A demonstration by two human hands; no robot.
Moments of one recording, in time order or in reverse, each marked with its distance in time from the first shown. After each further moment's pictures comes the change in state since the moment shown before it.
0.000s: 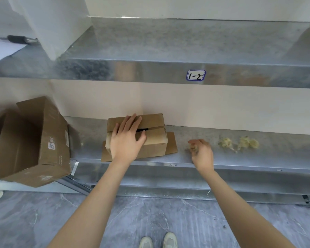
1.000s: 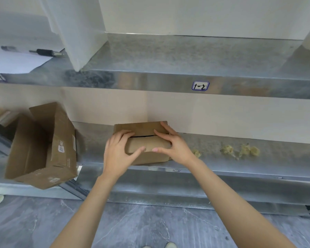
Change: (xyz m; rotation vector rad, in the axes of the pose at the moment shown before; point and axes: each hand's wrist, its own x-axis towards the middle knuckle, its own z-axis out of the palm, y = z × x) left_hand -0.030 -0.033 -0.030 -0.267 0.068 0.008; right_hand 0.016 -0.117 -0.011 0.324 -0.439 -0.300
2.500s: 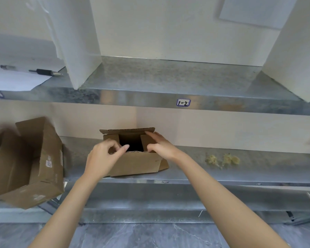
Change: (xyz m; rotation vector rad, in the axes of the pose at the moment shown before) left_hand 0.026 0.018 -0.047 -0.194 -0.093 -0.132; right_hand 0.008 -0.070 -0.036 0.057 -0.179 0.297
